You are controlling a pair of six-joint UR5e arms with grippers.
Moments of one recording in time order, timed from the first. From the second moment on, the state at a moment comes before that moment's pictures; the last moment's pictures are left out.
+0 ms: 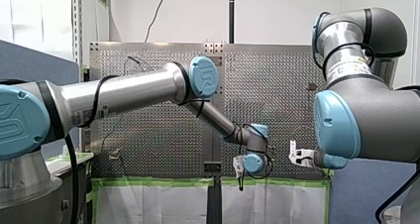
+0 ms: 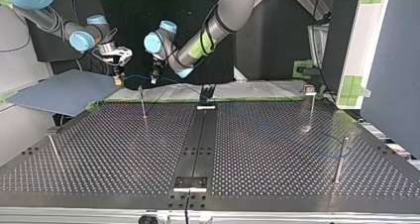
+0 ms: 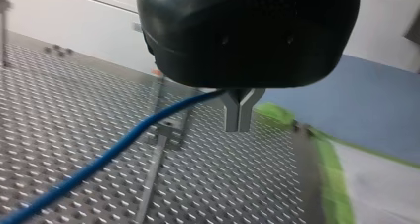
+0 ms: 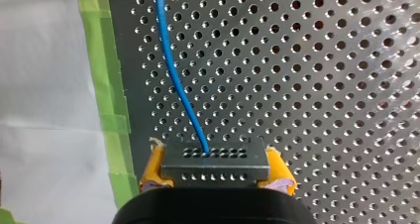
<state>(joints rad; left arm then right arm) -0.86 -2.89 -0.82 -2.76 -2.00 -1.88 1.58 -0.65 1.73 -0.78 1.10 1.56</state>
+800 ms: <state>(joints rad) -0.83 -2.84 -0.83 -2.69 -2.01 -1.86 1.58 -0.66 1.70 -0.70 1.12 1.48</state>
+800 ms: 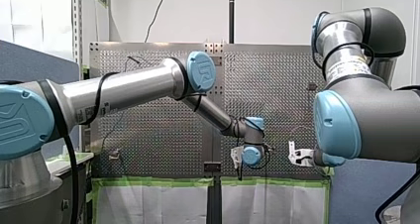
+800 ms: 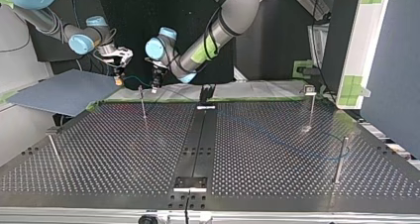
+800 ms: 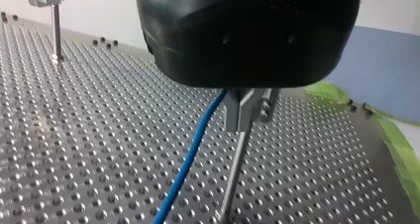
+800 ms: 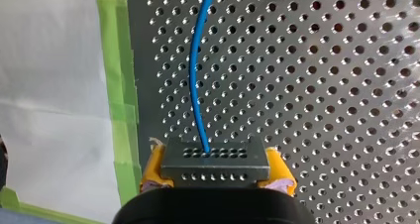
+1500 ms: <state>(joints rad) -0.83 -2.84 -0.85 -2.68 -2.00 -1.84 1.58 -0.69 1.70 -0.71 1.09 1.51</state>
